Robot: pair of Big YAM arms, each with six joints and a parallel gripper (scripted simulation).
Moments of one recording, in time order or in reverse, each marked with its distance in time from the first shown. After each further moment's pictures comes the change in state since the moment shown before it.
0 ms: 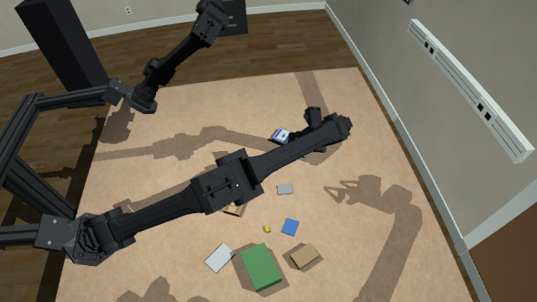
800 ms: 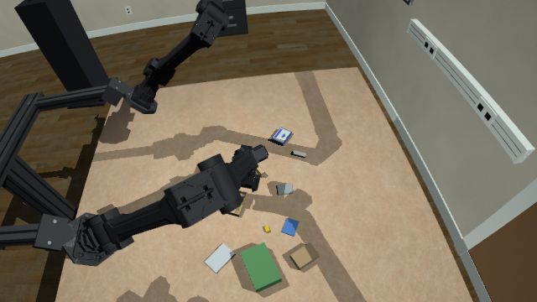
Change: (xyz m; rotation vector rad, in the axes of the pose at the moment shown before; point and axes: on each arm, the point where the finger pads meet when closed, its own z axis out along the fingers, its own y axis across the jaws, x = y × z) left arm 0.000 0.000 0.000 0.000 0.000 0.000; right arm 0.125 0.181 0.180 0.315 0.373 0.323
